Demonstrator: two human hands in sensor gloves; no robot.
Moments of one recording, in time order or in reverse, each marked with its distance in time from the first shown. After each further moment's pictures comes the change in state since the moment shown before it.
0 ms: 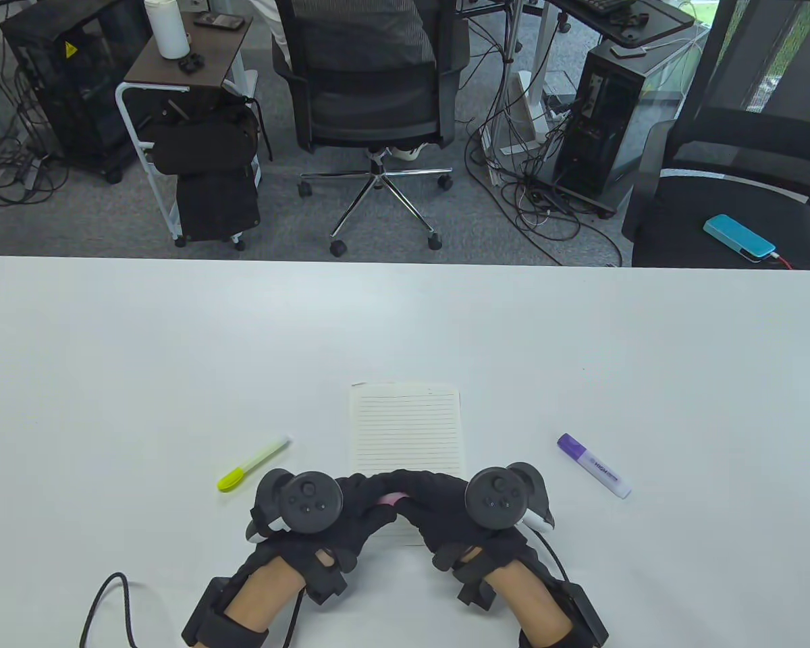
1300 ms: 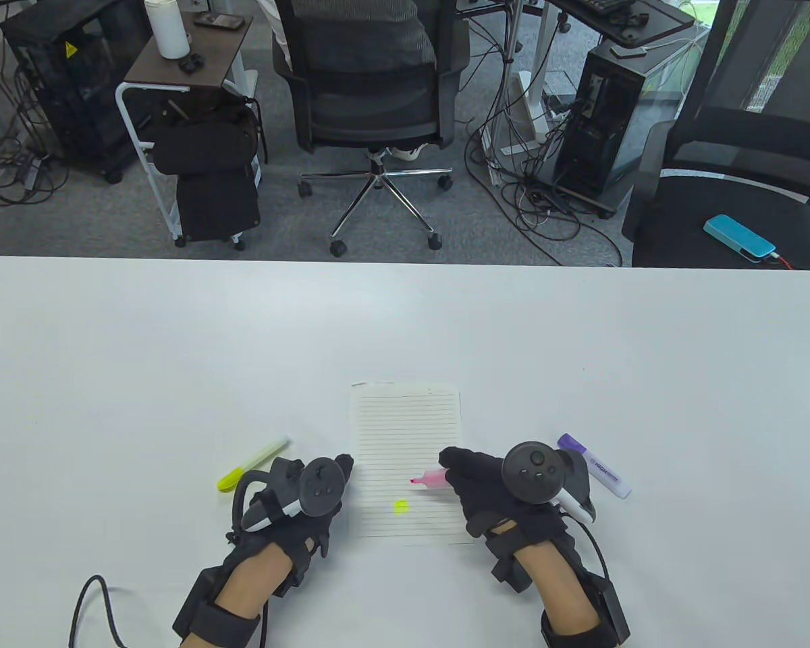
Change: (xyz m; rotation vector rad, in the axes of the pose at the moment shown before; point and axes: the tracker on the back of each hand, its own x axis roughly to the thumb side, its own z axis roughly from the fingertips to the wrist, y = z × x) left_hand -0.034 -0.003 0.000 -0.190 0.354 -0.461; right_hand -0.036 -0.047 0.018 -0.081 0.319 0.164
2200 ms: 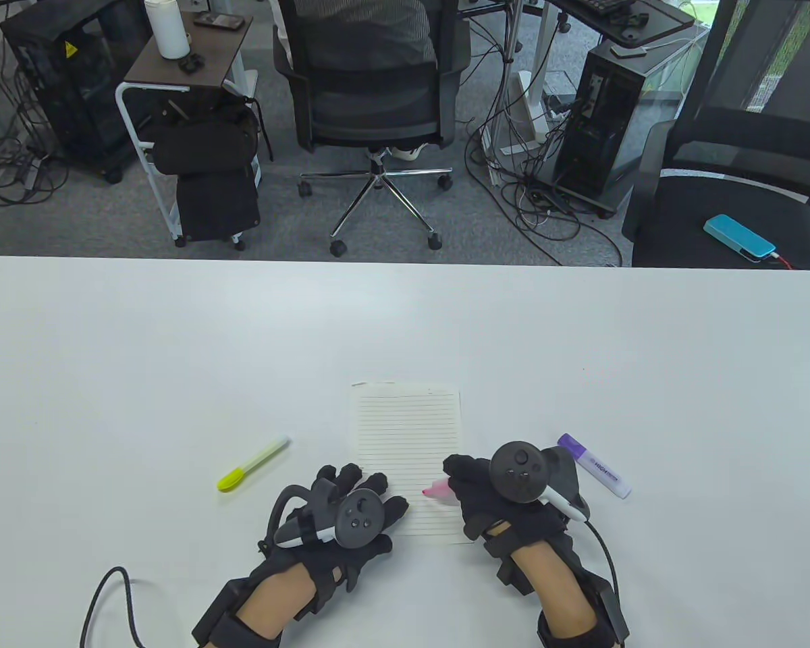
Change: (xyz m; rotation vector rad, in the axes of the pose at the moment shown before) left_hand 0.050 -0.014 0.007 -0.098 -0.222 -0.005; right_hand 0.000 0.008 -0.002 0.073 0.065 0.131
